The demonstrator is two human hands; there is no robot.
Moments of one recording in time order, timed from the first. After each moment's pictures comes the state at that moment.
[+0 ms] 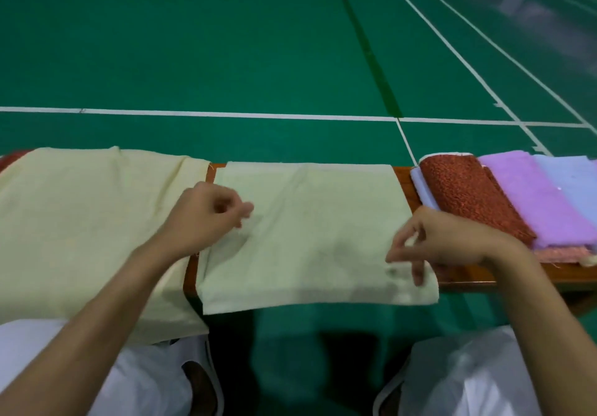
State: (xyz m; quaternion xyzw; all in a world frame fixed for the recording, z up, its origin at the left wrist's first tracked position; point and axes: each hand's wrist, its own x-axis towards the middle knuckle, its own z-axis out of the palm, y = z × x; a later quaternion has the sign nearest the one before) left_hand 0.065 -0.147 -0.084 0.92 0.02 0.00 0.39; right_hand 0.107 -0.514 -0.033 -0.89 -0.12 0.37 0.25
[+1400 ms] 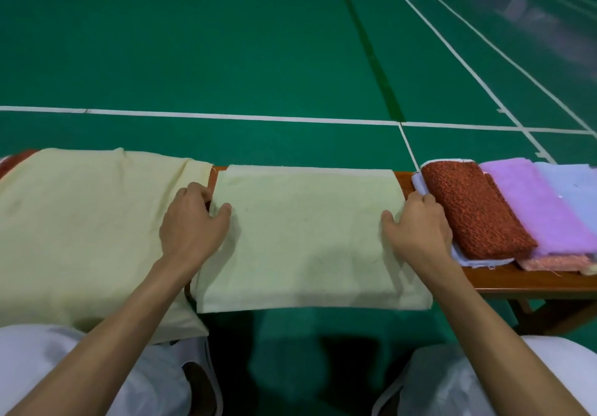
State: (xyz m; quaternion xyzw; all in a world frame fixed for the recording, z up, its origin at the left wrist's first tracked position) left_hand 0.068 -0.151 -0.120 0.92 0.23 0.14 0.29; right_hand 0.121 -0.477 -0.100 -0.99 0.08 -0.03 0.13
